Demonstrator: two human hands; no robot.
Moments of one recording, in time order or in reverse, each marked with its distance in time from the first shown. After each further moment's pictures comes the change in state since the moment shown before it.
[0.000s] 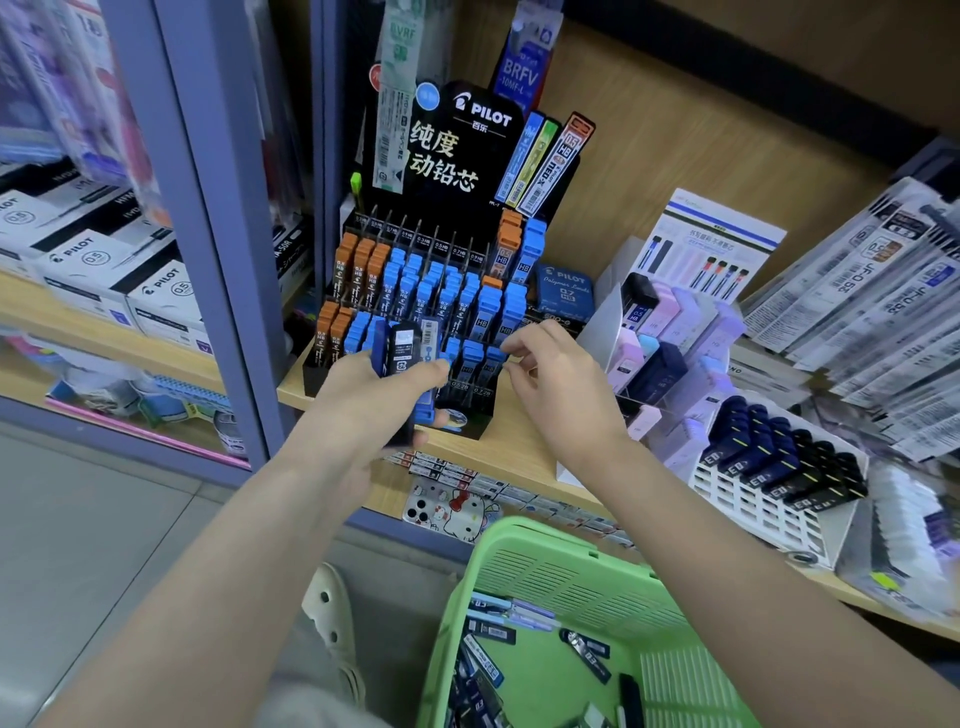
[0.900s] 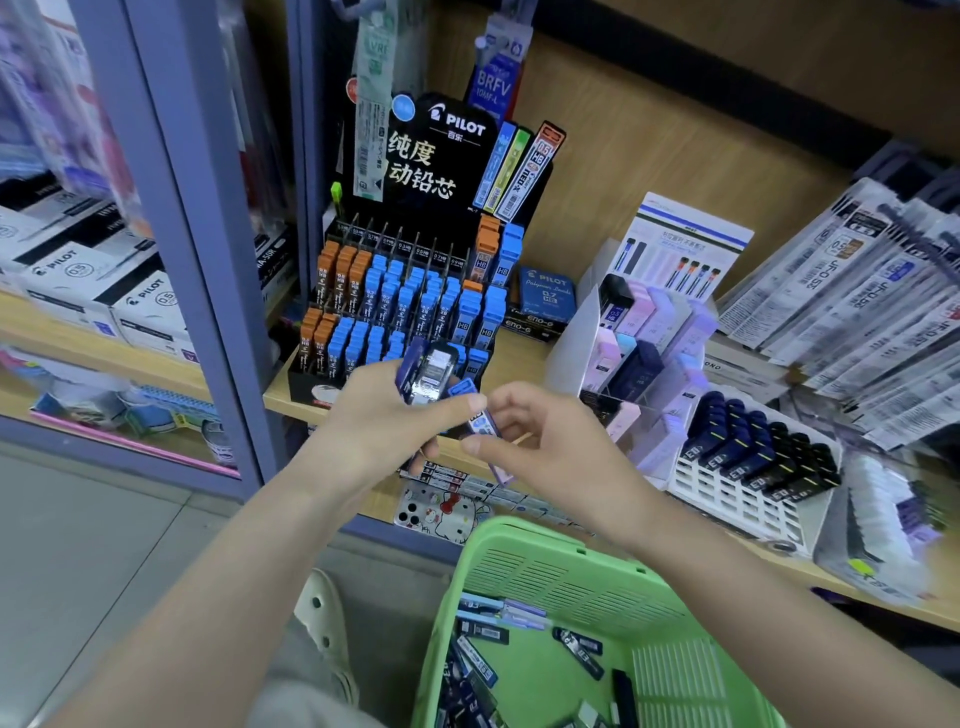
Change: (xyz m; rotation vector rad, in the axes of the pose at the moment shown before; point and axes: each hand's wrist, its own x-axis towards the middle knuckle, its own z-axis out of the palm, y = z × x) left_hand -0.009 -0.006 0.006 0.224 -0.167 0.163; right_hand -0.046 -0.037 -0.043 0.668 -0.329 0.191
